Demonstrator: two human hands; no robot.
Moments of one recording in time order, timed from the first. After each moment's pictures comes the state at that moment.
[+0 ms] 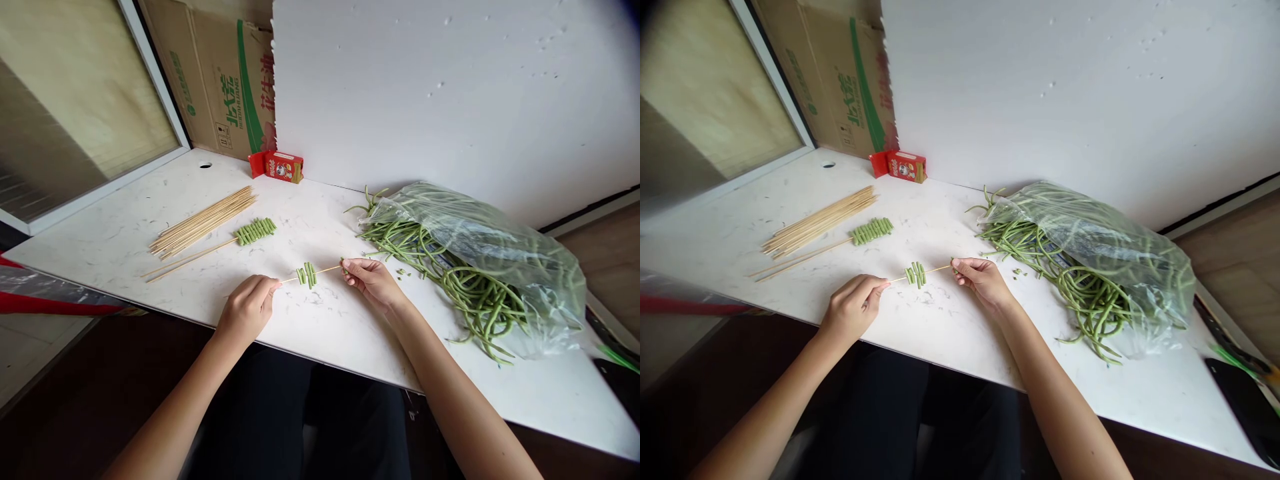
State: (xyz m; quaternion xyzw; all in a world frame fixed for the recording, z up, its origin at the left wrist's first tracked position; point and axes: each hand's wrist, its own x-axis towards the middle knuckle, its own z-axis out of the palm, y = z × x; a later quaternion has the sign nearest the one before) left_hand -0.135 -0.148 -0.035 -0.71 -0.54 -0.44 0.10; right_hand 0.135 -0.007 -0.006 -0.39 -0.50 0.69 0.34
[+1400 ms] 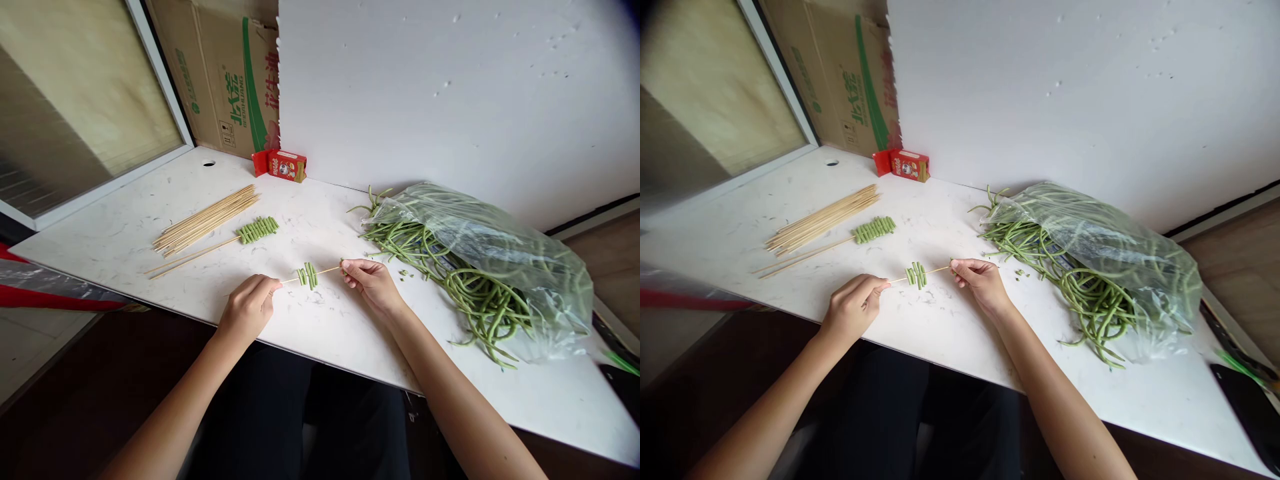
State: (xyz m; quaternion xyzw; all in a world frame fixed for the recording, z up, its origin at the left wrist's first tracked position) left_hand -0.135 -0.148 -0.036 -0.71 -0.54 -0.45 0.10; right_hand 0.124 -0.017 -0.007 -0.40 -0.51 0.65 0.39
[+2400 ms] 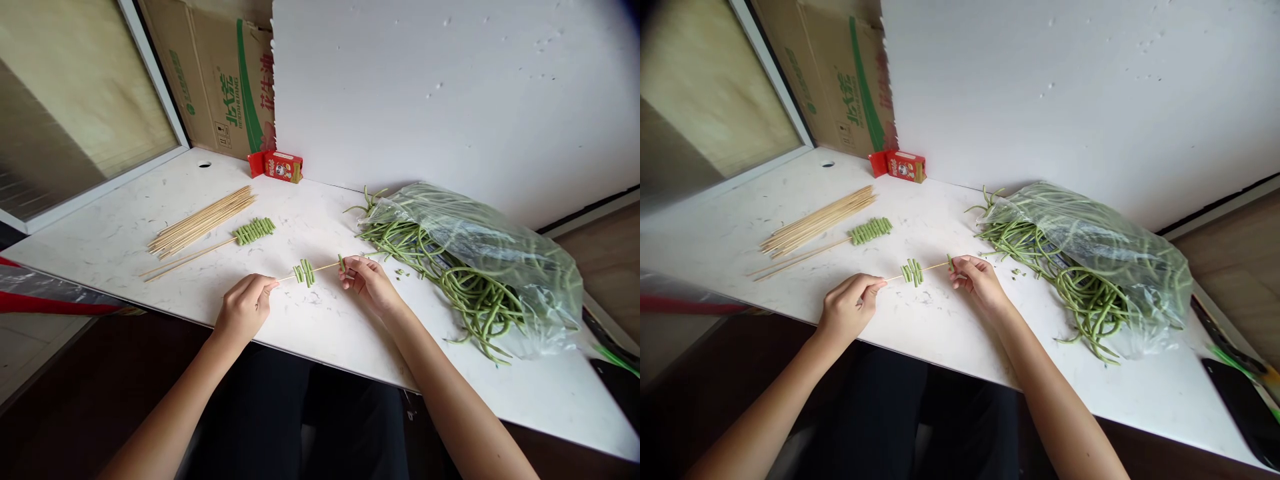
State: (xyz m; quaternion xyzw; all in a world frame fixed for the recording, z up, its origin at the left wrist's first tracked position) left_hand -0.134 -0.148 -0.030 -0.69 -0.55 -0.47 0.10; right_hand 0.126 -0.019 0.001 -0.37 -0.48 0.70 0.37
